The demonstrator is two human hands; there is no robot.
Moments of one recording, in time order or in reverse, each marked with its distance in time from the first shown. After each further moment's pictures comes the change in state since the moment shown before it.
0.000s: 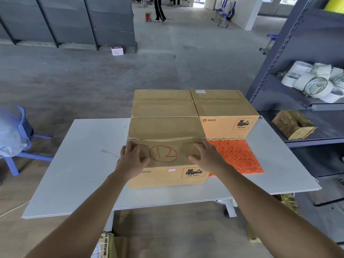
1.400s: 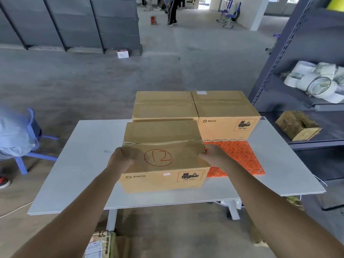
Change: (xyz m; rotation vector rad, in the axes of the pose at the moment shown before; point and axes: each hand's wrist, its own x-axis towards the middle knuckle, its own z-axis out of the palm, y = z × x) left_hand 0.001 -0.008 -0.013 -0.423 0.097 -0.415; right_hand 0.000 0.024 -0.020 0.548 -0.043 0.099
